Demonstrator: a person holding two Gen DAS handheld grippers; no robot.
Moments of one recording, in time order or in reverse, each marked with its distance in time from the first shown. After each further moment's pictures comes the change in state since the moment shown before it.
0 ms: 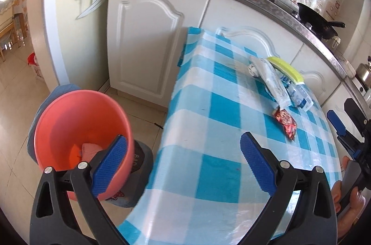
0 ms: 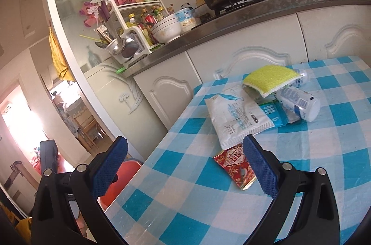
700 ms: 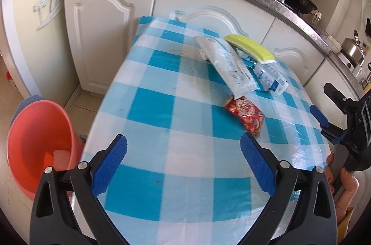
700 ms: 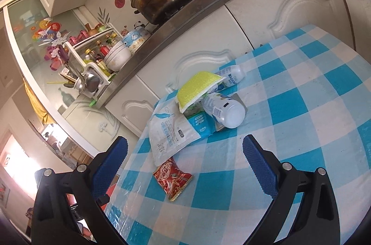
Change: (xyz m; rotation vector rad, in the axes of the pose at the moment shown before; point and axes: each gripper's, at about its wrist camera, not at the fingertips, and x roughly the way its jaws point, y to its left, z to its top) left arm 0.031 -0.092 0.003 0.117 0.076 -0.096; right arm -0.037 -0.121 0.014 0.264 -0.045 -0.088
